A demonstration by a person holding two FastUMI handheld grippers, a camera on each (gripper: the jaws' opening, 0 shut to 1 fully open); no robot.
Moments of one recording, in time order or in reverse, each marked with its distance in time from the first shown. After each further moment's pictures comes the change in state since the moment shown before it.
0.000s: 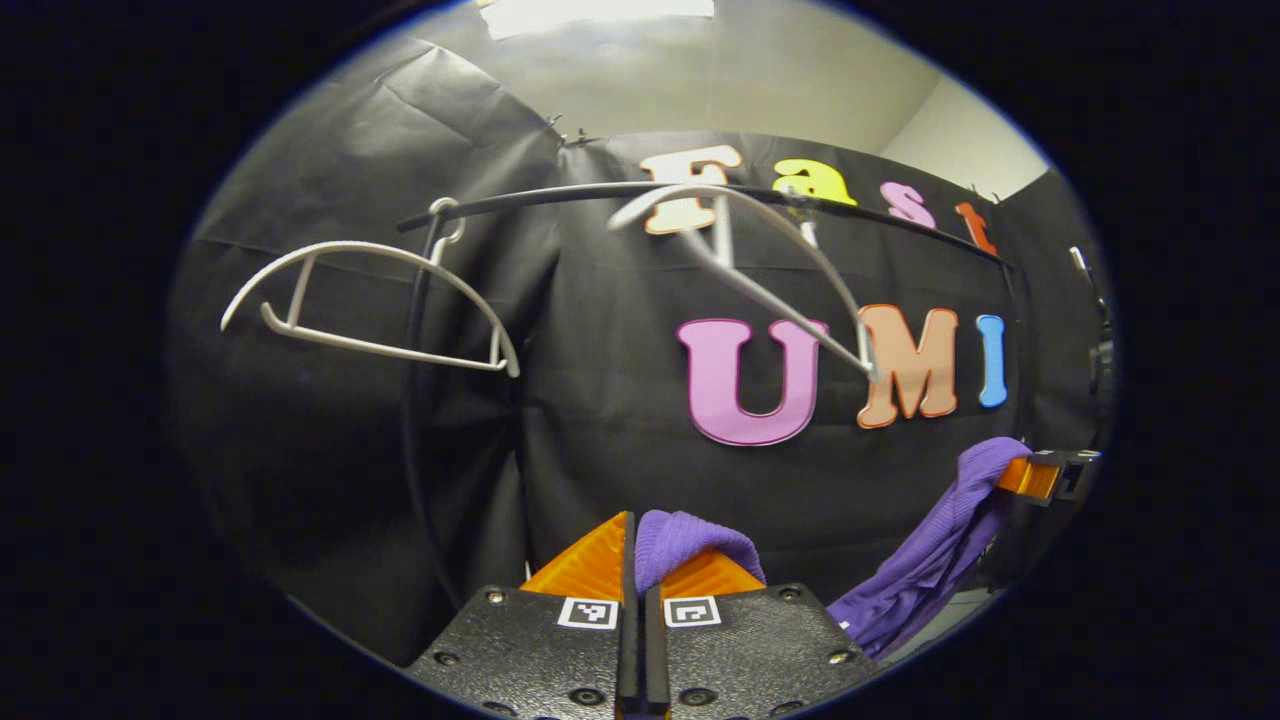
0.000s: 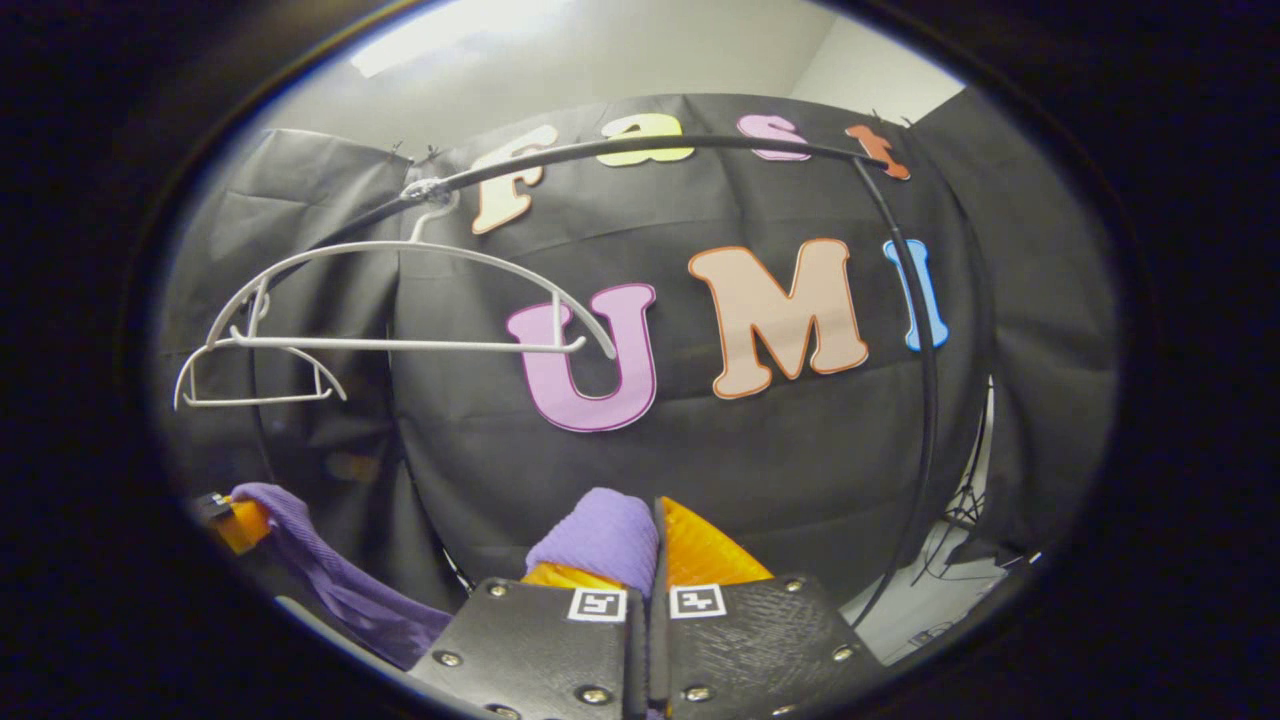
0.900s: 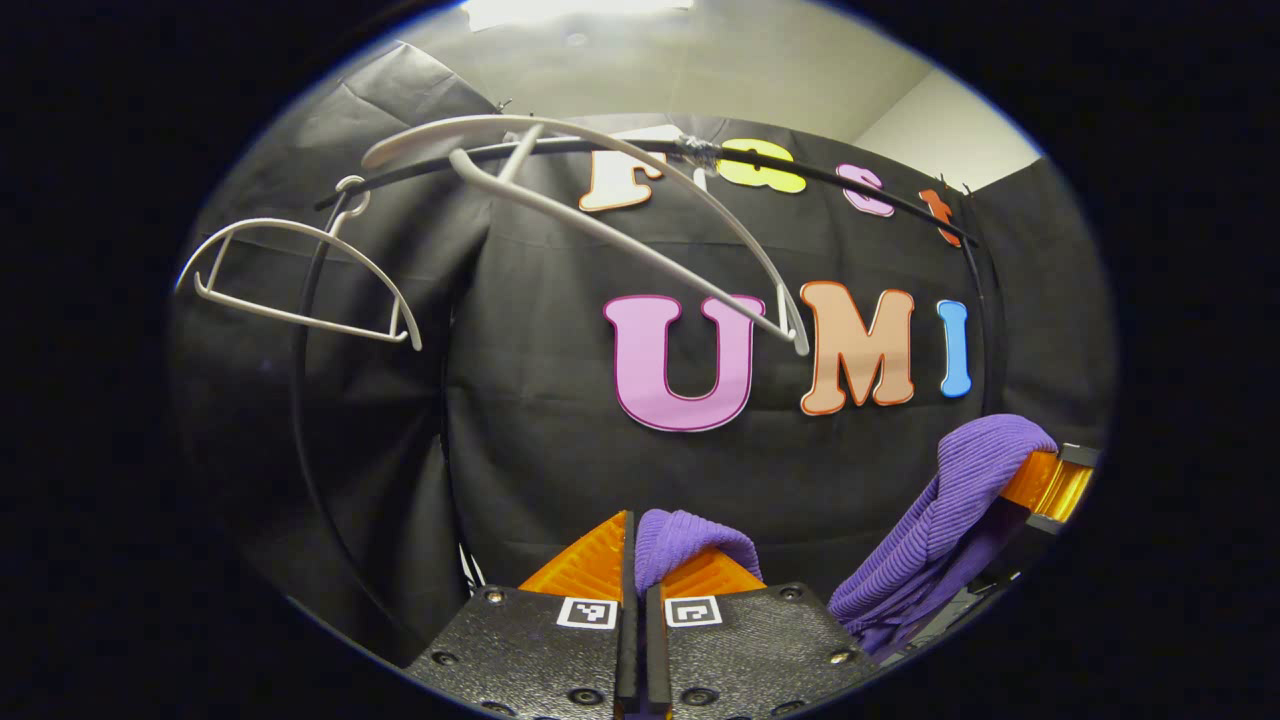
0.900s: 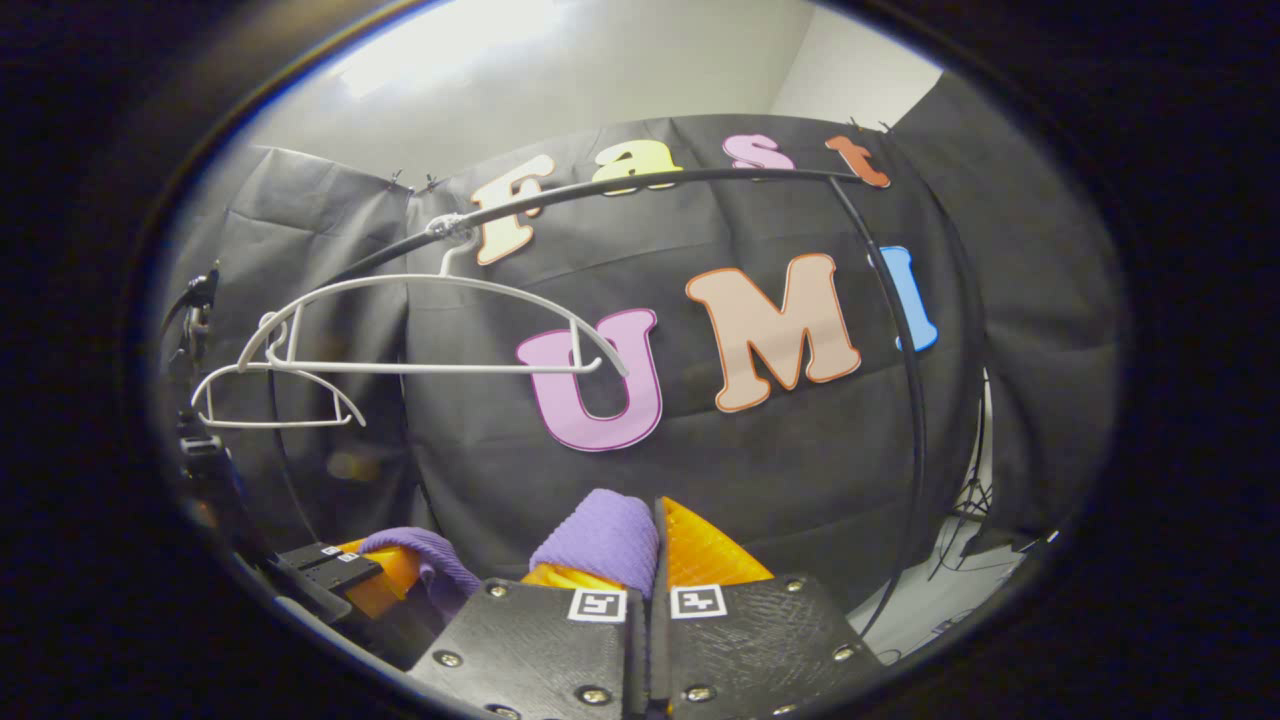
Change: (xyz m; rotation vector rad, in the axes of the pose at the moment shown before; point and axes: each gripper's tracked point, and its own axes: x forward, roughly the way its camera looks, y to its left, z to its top) left arm 0.039 -0.077 -0.043 -0.016 0.049 -0.086; right arm -0.023 0.012 -0.007 0.067 -0.066 0.011
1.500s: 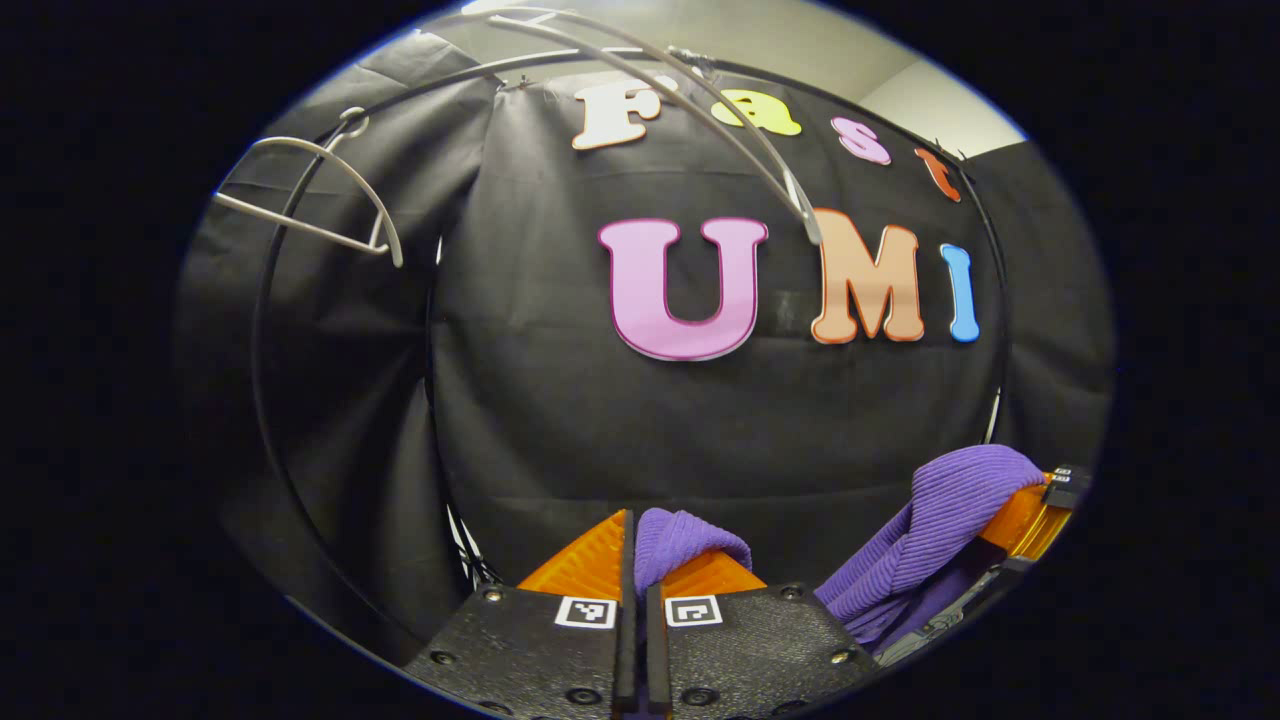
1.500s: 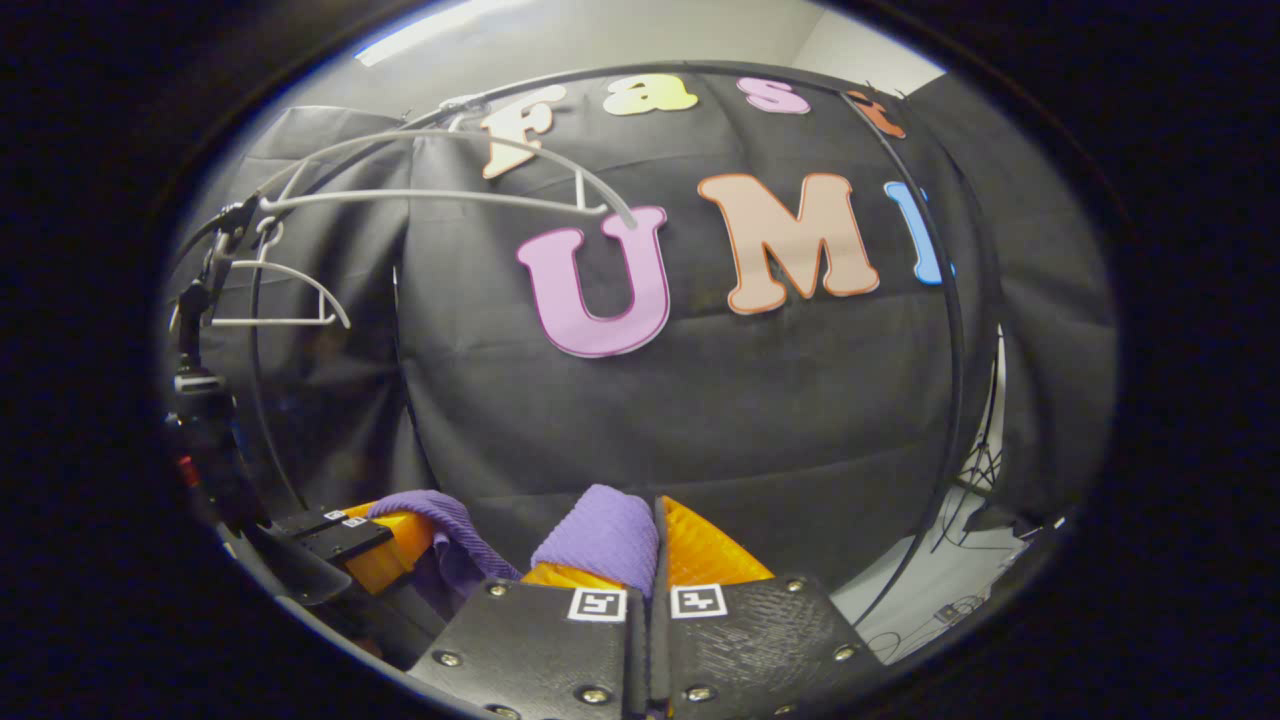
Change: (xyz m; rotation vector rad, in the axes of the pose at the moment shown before) left arm 0.028 0.009 -0.108 0.015 0.126 -0.009; right arm 0.023 -0.007 -0.144 -0.035 0.186 0.002
